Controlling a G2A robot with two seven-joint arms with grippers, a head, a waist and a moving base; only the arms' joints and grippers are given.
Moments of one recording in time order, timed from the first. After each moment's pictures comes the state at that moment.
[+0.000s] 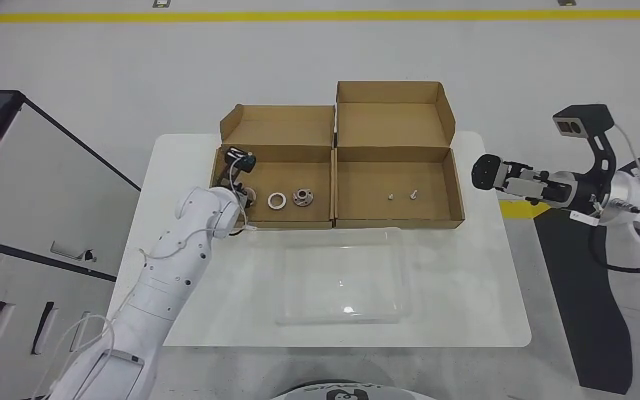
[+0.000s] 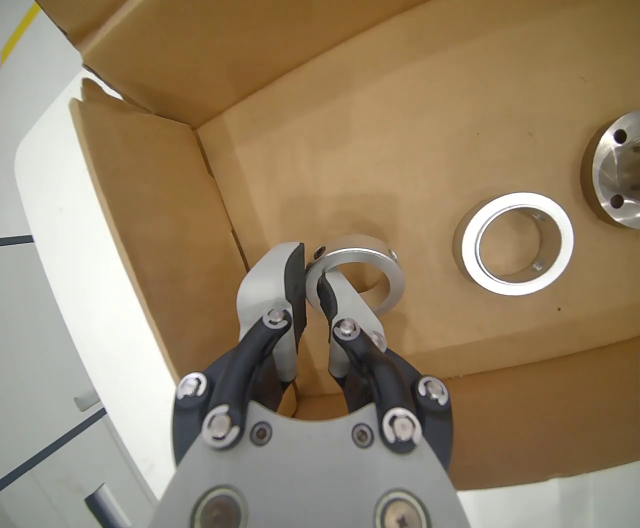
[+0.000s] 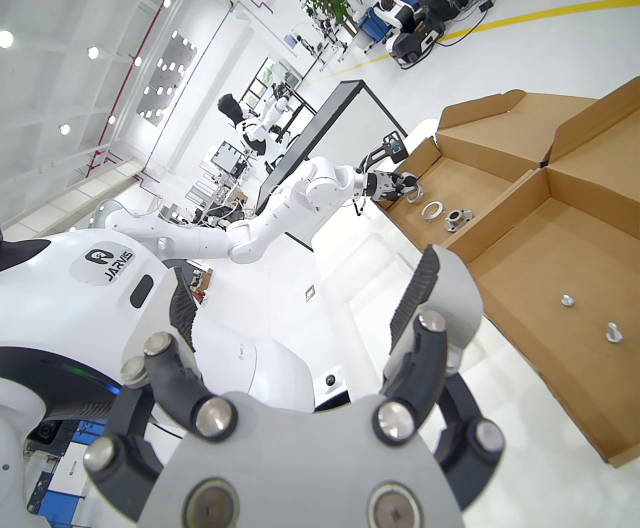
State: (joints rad) left arm 1.08 -1.18 -1.11 -1.40 1.35 -0.01 -0.99; right arm -1.30 -0.85 1.73 -1.67 0.59 -0.42 1.40
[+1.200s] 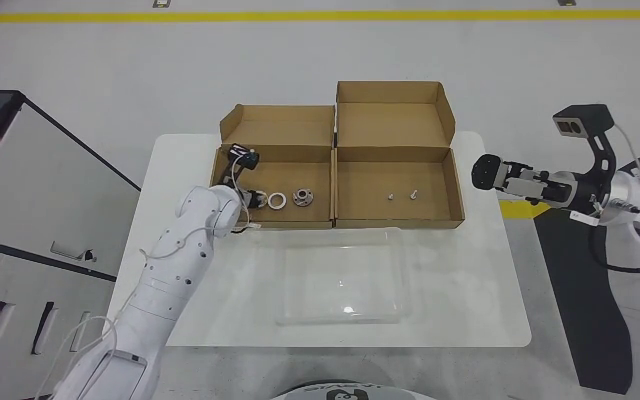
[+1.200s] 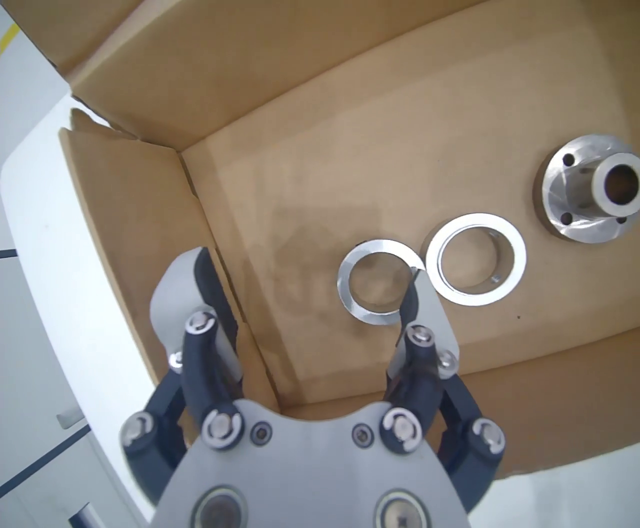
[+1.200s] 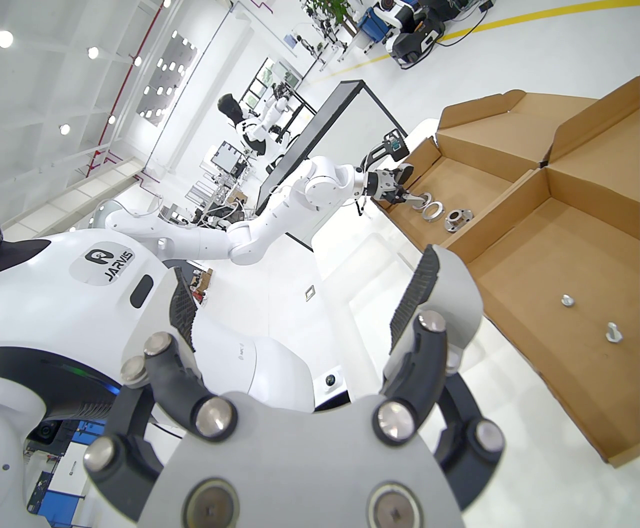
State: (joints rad) left arm 1.09 -1.20 -1.14 -1.43 1.31 -0.03 -0.96; right arm -1.30 -0.85 1.73 -1.67 0.59 -0.42 1.40
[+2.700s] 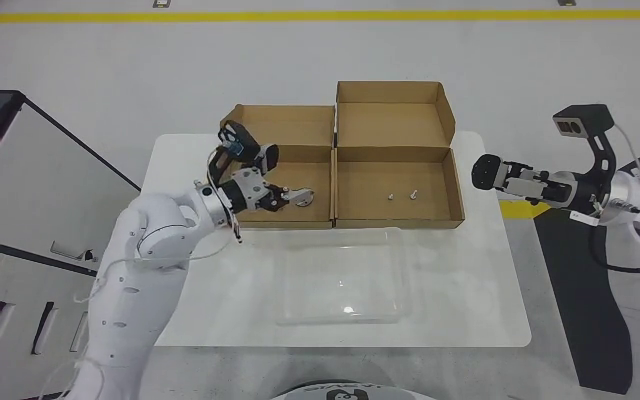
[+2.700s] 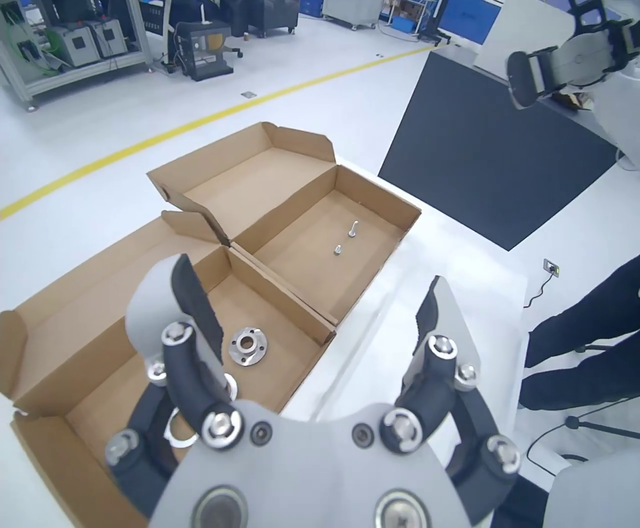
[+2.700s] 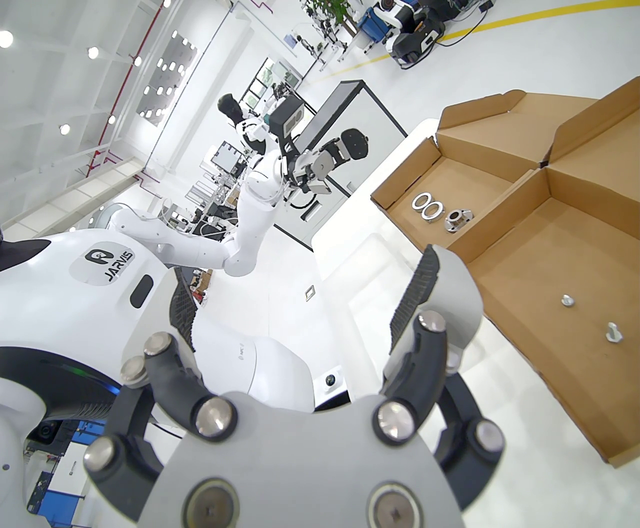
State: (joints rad) left arm 1.33 -1.15 -1.42 -1.93 0.72 -0.58 -0.71; right arm -1.30 -0.85 1.73 -1.67 0.59 -0.42 1.40
